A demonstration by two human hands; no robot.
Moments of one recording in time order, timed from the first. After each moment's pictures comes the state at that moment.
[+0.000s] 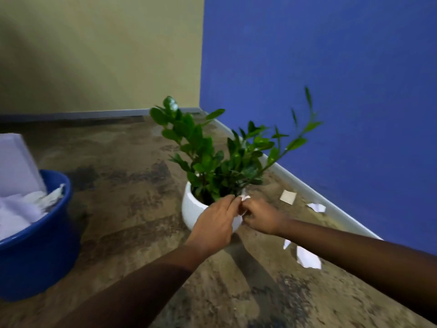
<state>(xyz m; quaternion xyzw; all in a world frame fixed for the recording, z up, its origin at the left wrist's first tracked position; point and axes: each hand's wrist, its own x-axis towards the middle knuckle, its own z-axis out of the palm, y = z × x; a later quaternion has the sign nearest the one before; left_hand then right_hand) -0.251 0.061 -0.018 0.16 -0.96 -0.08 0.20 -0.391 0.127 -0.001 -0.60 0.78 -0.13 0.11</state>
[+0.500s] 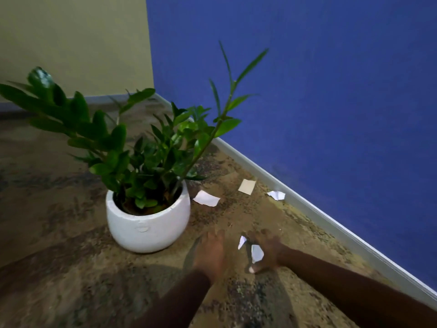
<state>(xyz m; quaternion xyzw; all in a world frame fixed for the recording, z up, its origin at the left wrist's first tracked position) -0.388 0.121 -0.124 0.26 -0.95 -0.18 -0.02 -0.534 0.231 -0.124 -0.42 0.86 0.00 0.30</state>
